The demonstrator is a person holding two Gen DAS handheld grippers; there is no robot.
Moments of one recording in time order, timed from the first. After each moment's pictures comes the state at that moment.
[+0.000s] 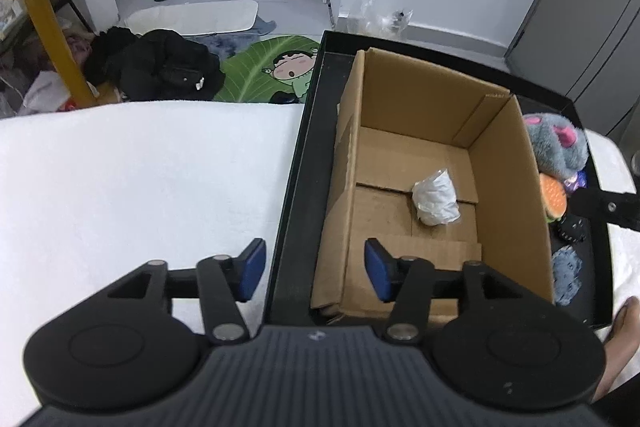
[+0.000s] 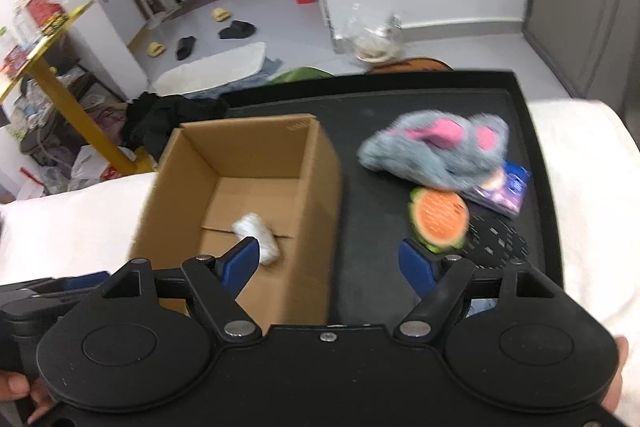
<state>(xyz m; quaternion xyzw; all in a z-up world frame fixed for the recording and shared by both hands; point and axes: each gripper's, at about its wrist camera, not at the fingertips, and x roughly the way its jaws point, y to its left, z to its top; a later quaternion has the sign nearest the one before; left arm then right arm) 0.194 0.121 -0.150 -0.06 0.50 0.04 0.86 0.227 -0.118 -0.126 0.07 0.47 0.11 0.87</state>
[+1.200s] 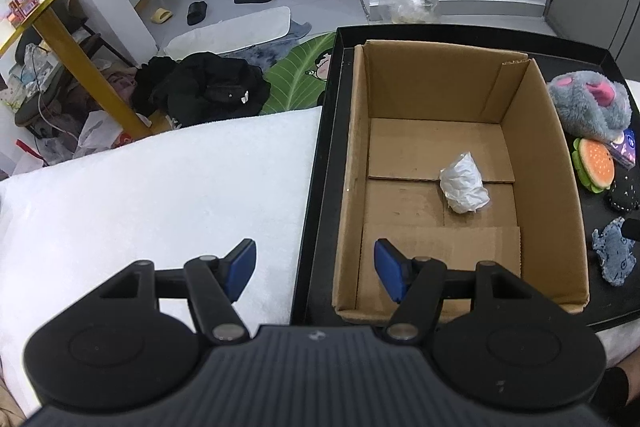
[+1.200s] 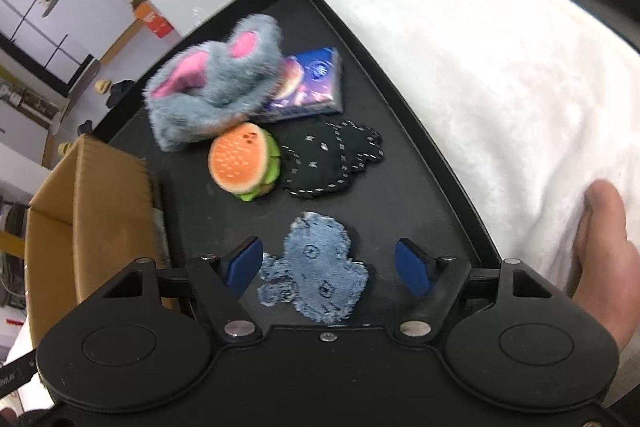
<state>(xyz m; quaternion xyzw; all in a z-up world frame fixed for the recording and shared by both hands) 0.203 0.079 -0.148 0.06 0.51 0.11 0.85 0.212 -0.231 -0.226 0.26 0.50 -0.06 0.82</state>
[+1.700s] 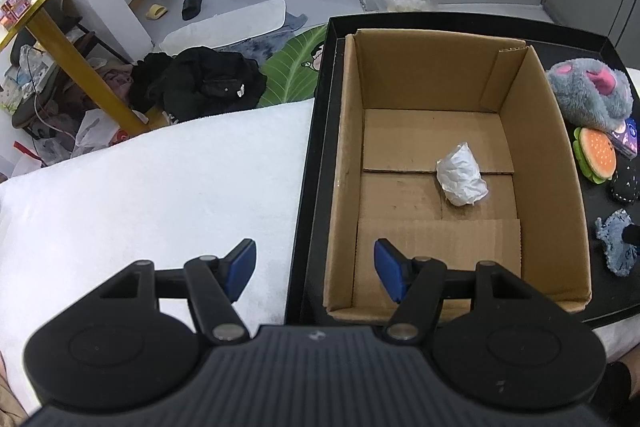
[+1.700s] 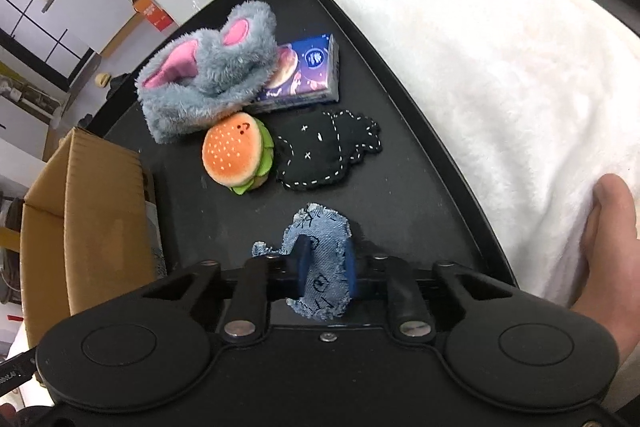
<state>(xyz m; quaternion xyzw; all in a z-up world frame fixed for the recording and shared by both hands) 0.208 0.079 -0.152 0.06 0.53 0.11 0.84 0.211 -0.231 -0.232 0.26 0.51 -0.05 0.82</state>
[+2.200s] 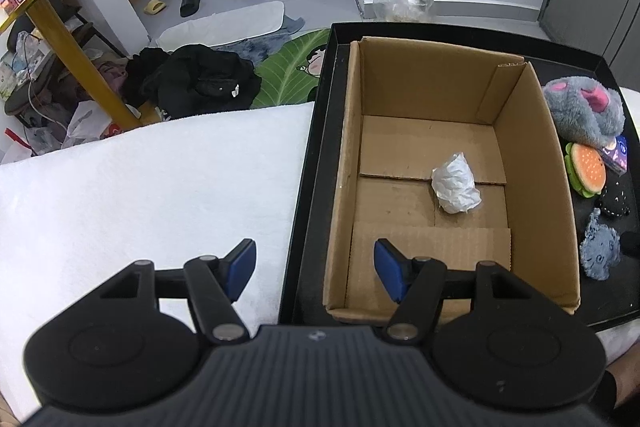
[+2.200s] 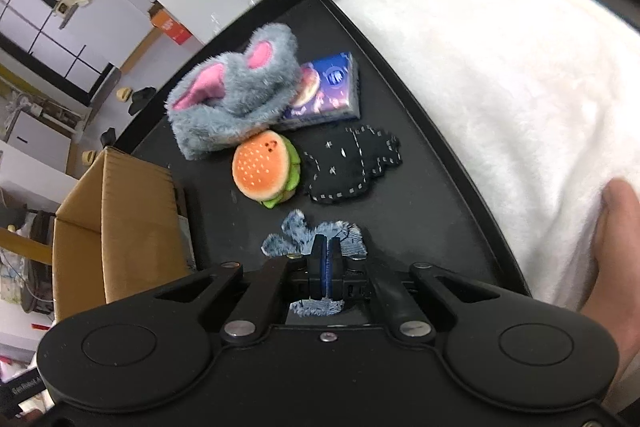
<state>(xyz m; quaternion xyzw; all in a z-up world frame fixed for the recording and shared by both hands) 0.203 0.086 -0.147 0.03 0.52 0.10 0.85 0.211 -0.238 -0.219 0.30 0.49 -0.02 0.82</state>
